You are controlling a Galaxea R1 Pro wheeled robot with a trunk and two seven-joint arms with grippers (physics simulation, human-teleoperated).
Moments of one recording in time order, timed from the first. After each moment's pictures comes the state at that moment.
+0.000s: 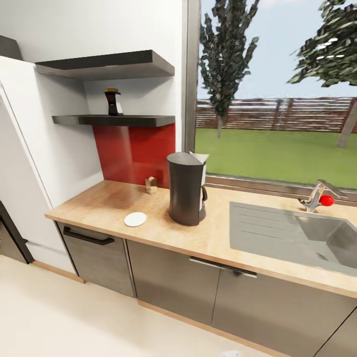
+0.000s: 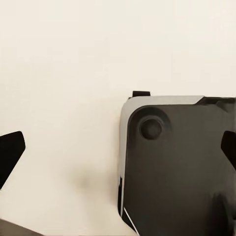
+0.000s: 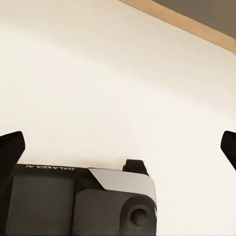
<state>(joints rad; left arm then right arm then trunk) -0.05 0.06 0.03 -0.10 0.01 -0.22 0.02 -0.45 0.17 -0.18 -0.02 0.28 0.06 -0.19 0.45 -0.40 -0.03</state>
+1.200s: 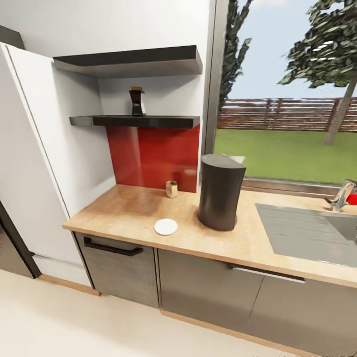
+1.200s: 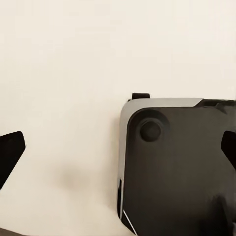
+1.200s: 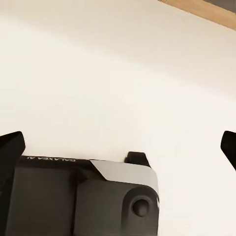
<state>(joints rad) -0.05 0.06 0.03 -0.10 0.01 -0.23 0.02 -0.42 0.17 -0.18 -0.02 0.28 0.06 -0.19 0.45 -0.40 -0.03</state>
